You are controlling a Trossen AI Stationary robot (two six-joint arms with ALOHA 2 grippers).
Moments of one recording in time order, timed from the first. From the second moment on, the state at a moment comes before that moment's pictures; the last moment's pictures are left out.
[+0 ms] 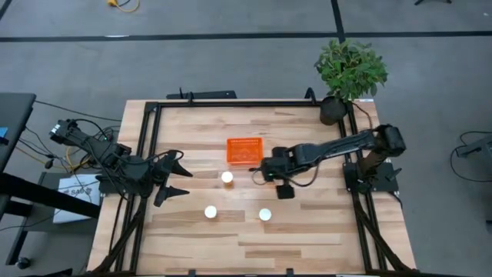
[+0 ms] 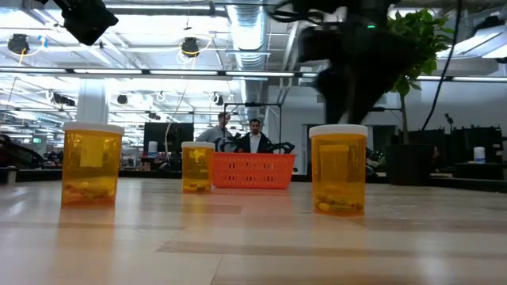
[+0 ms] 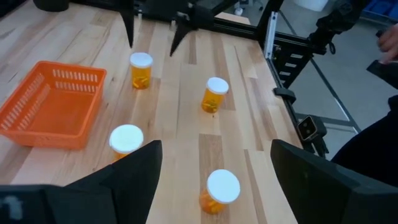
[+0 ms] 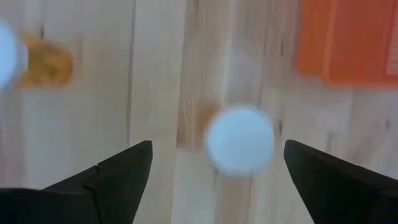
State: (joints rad) left arm -0.47 0.63 0.63 -0.44 -0.27 -0.41; right arm 0.12 1.72 1.27 -0.89 0.08 -0.04
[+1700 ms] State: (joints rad) left arm -0.47 0.69 0.63 -0.45 -0.27 -0.44; right arm 0.07 1.82 1.27 -0.84 0.04 -0.22
